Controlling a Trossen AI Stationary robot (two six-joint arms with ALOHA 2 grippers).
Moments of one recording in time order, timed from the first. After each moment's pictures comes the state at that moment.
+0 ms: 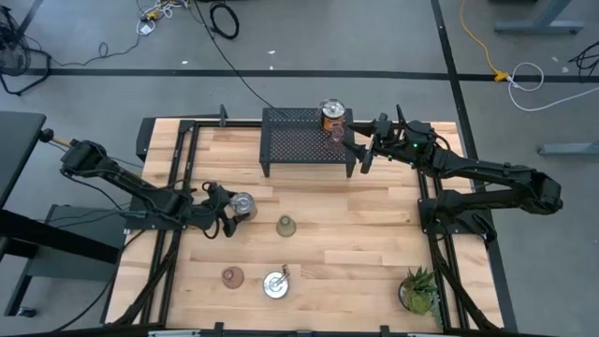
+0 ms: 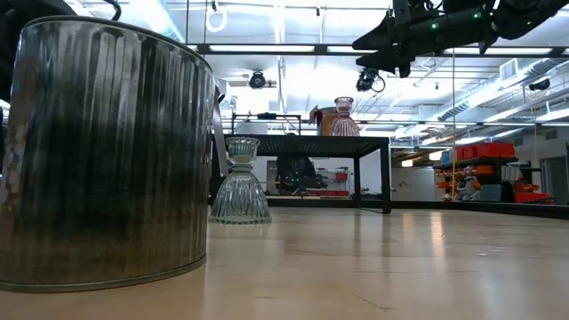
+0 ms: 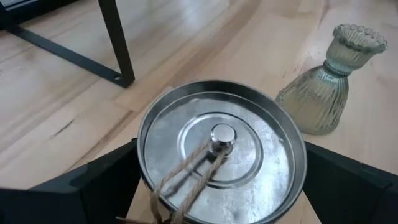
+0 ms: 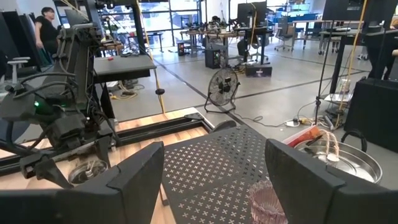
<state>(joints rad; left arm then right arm) -0.40 0.92 0.16 0.08 -0.72 -0.62 -0.43 1.00 0.64 0.31 -0.07 0.04</state>
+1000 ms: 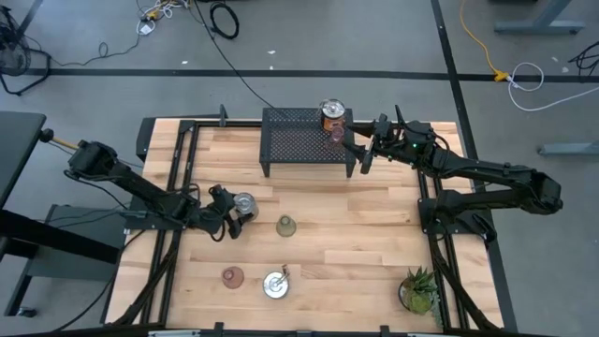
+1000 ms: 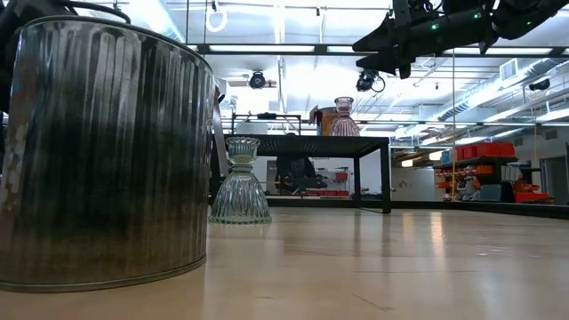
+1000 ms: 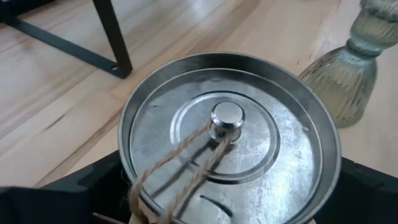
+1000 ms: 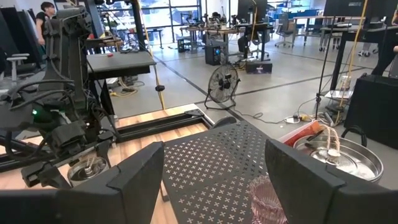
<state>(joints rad) -0.40 1.13 0.16 0.26 -0.74 -0.61 -0.43 1.00 0.64 0.30 -0.07 0.04</state>
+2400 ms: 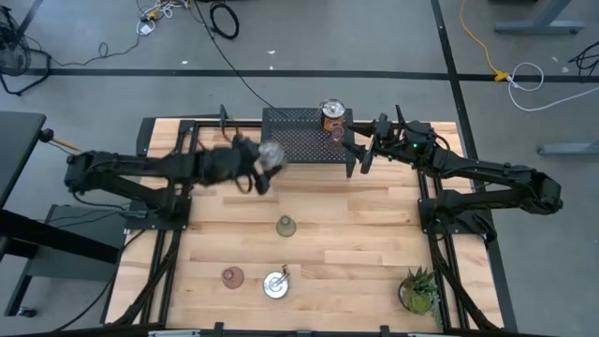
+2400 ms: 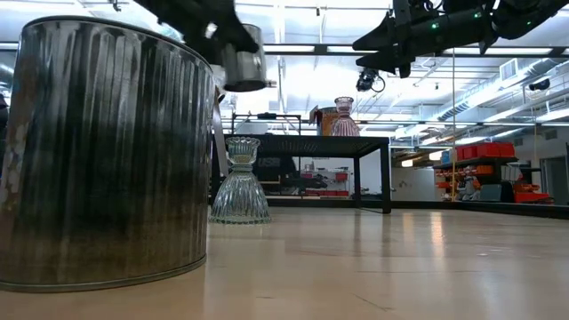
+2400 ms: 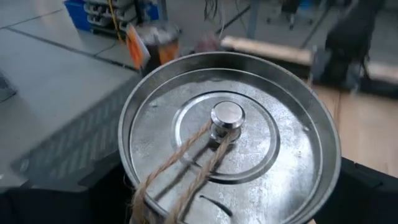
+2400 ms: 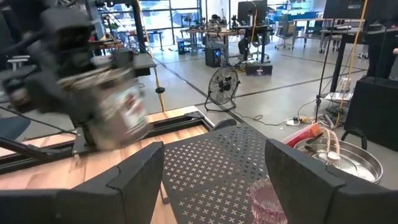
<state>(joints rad) 0.08 1.15 0.88 -0.10 -0.43 -0.14 -0.43 1.00 0.64 0.31 -0.07 0.04</state>
